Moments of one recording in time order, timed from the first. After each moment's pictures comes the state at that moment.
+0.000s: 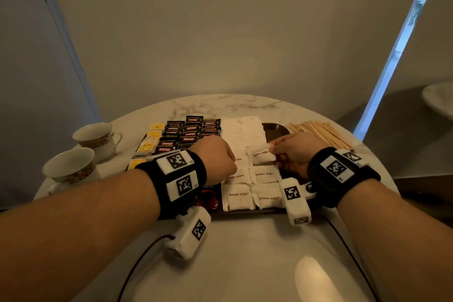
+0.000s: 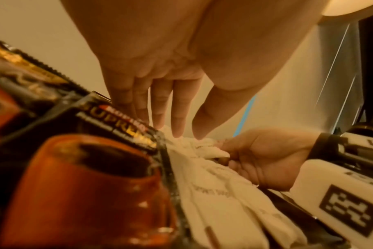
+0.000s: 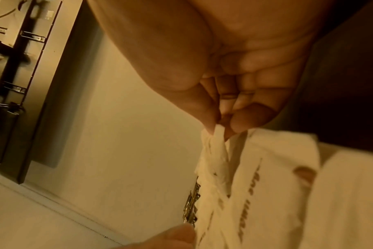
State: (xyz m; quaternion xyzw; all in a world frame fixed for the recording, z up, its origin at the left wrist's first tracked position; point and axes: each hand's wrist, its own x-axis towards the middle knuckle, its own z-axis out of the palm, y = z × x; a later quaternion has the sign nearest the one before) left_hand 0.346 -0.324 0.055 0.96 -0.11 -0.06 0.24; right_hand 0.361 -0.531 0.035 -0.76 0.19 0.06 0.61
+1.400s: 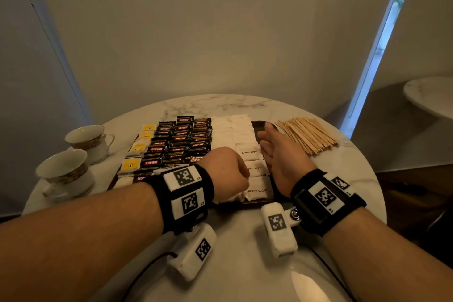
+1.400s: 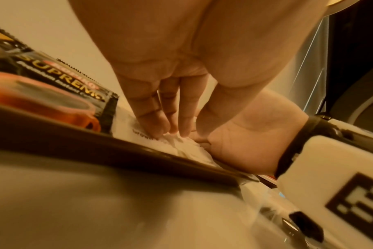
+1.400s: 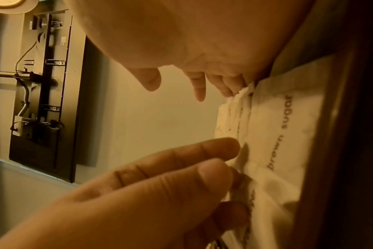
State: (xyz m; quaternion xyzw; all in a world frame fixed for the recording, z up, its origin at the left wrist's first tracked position) left_hand 0.304 -0.354 0.048 0.95 -0.16 -0.08 0.24; right_hand 0.306 -0.506 0.029 -0.63 0.13 0.02 0.77
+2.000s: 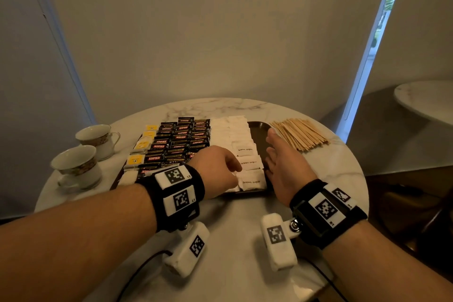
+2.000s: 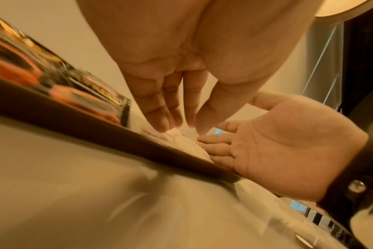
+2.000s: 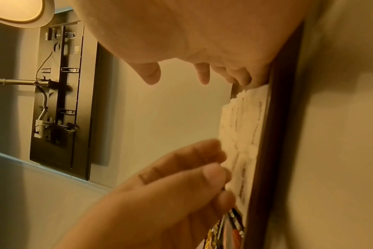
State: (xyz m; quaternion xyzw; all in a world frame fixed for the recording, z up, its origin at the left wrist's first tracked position) left_hand 0.280 -0.341 0.047 0.95 -0.14 -0.05 0.27; right_hand 0.264 -0.504 0.024 -0.61 0.14 -0.01 0.78
